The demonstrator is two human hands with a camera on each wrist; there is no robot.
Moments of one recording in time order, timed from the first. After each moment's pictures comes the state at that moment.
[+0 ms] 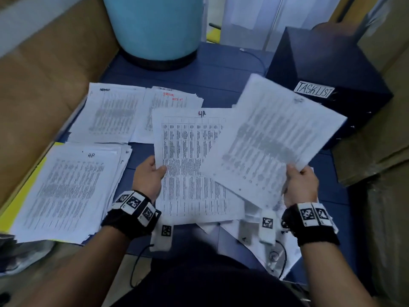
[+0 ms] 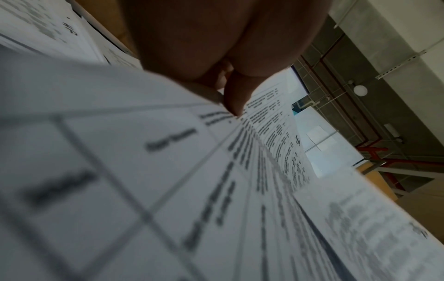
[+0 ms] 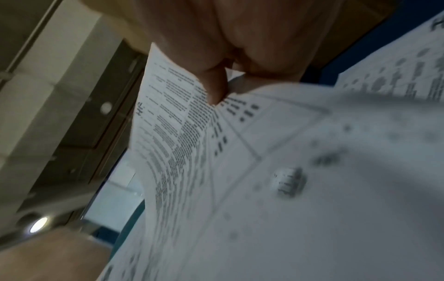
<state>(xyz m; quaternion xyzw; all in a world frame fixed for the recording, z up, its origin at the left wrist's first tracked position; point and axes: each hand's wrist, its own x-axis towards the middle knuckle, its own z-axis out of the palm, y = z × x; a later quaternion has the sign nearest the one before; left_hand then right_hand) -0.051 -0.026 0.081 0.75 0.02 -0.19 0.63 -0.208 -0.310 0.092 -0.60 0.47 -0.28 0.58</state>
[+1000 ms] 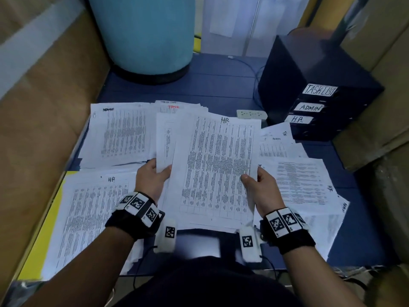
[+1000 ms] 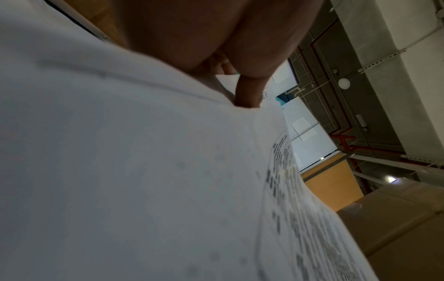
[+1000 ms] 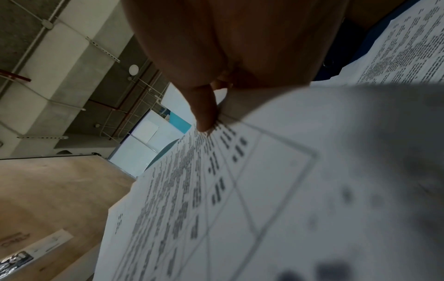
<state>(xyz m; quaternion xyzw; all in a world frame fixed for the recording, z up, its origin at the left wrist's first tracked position) 0.041 0.053 0.079 0.72 -0.04 -0.22 0.66 -0.137 -0.146 0.091 -0.67 0.39 -0.17 0.61</state>
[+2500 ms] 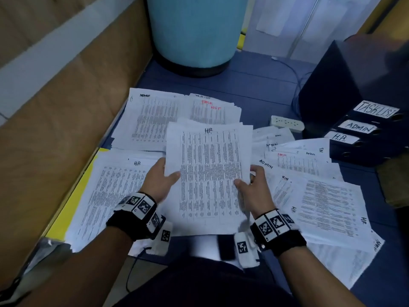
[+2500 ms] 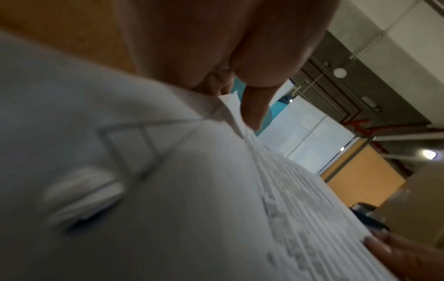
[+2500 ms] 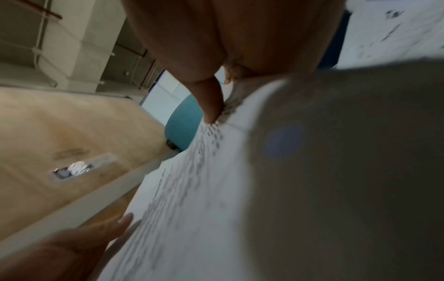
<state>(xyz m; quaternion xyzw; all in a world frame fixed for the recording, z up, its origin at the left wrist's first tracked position) 0.042 0.090 0.080 0.82 -0.03 -0.23 0.52 -0.078 -0.121 0.078 -0.73 0.35 -0.06 0.58</state>
